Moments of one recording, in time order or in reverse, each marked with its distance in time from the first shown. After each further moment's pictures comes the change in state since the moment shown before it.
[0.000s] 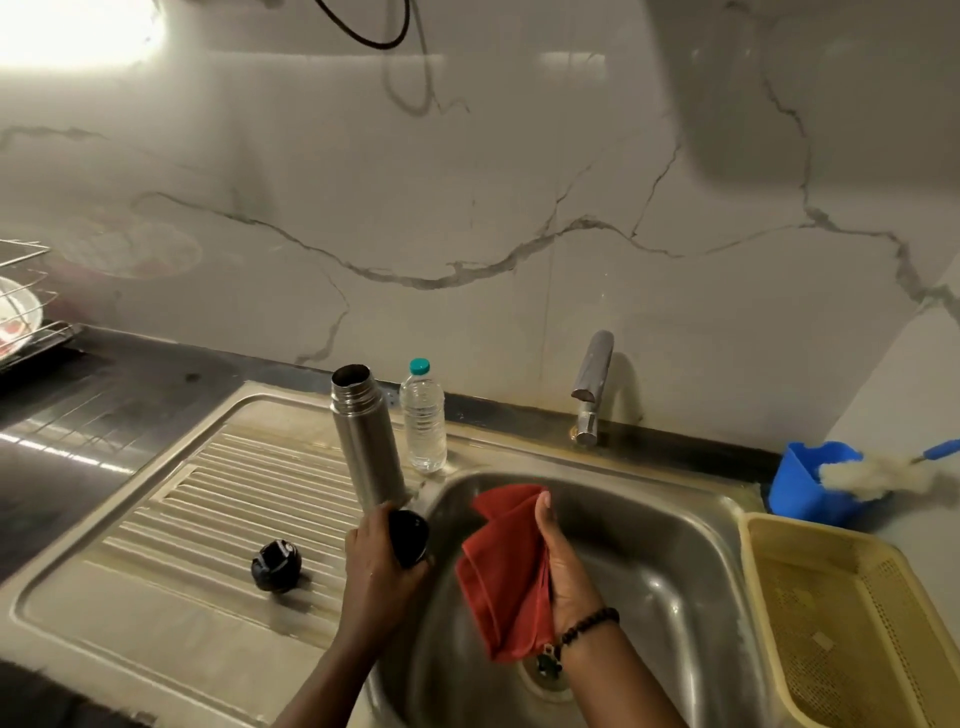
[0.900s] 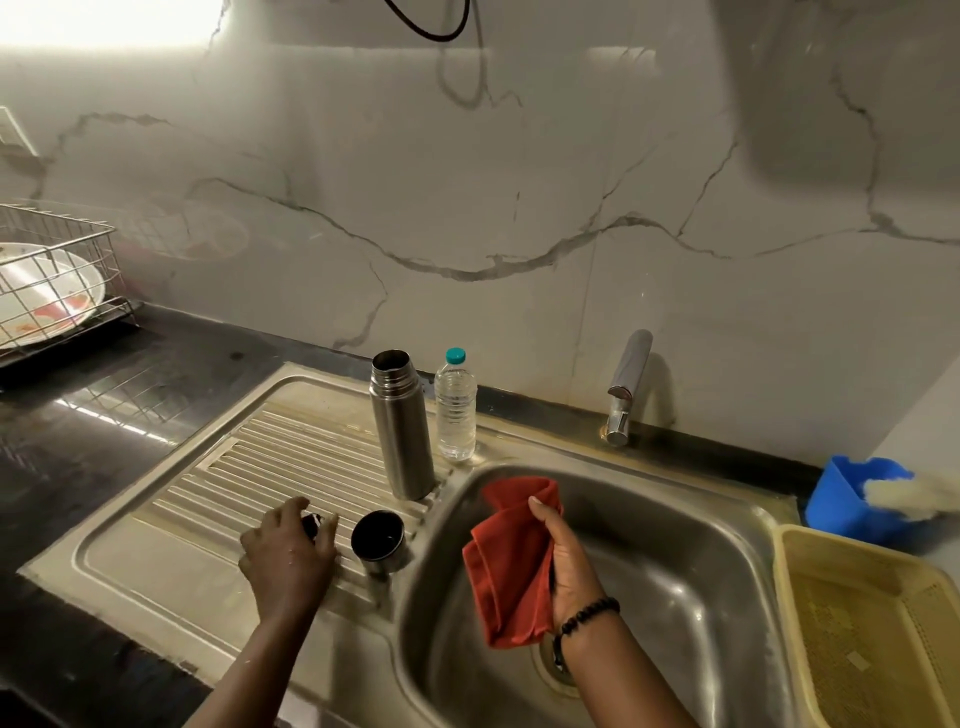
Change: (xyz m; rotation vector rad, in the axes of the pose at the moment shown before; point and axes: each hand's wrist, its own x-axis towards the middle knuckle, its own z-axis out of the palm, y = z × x) left_hand 0.001 -0.065 -0.074 0.297 0.299 -0.395; right_hand 0.025 0.024 0.009 0.003 0.040 0.078
